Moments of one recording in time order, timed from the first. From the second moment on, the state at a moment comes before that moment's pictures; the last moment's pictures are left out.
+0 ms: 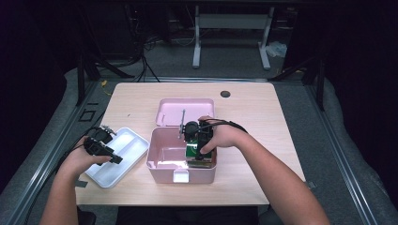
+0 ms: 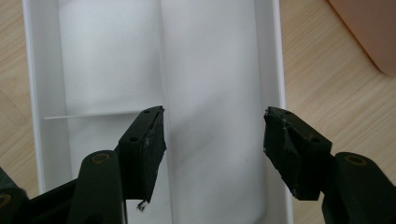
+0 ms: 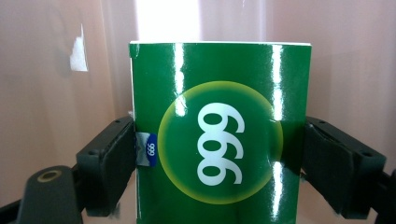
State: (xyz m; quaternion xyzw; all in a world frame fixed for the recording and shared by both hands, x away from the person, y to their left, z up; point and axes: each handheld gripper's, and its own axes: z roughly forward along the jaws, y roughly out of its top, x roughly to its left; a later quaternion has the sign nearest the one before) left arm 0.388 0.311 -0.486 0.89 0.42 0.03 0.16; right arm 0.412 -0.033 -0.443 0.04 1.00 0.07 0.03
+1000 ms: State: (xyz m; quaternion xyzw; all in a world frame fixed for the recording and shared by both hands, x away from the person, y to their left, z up) left arm 0.389 0.312 -0.489 0.89 0.42 0.03 0.16; right arm 0.402 -0.084 -0.384 0.10 0.99 0.10 0.06
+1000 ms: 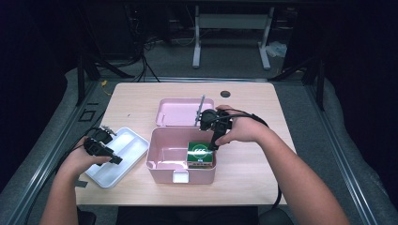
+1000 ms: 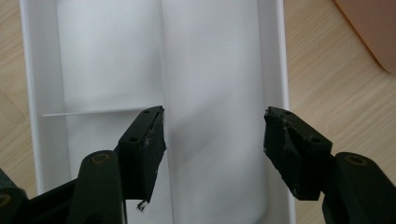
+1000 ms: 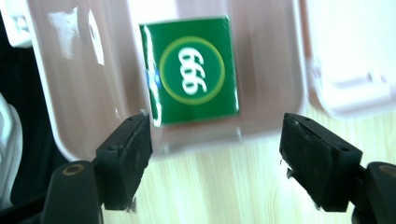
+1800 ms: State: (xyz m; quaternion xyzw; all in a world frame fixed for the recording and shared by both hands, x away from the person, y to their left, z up) left arm 0.390 0.315 -0.492 0.89 0.43 0.02 0.16; right arm 0.402 -0.179 -0.427 0.35 0.91 0.18 0.11
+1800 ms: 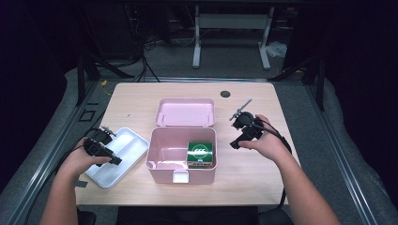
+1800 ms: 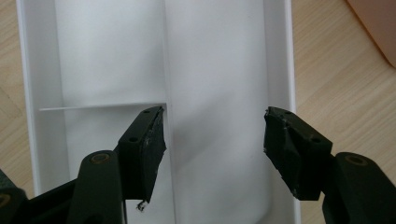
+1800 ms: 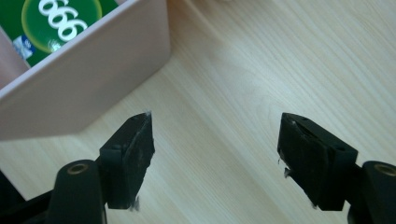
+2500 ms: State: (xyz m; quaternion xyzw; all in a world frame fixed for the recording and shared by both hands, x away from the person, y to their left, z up) left arm 0.392 0.322 -0.494 0.89 0.44 0.03 0.14; right arm 0.369 -0.204 -0.508 0.44 0.82 0.31 0.20
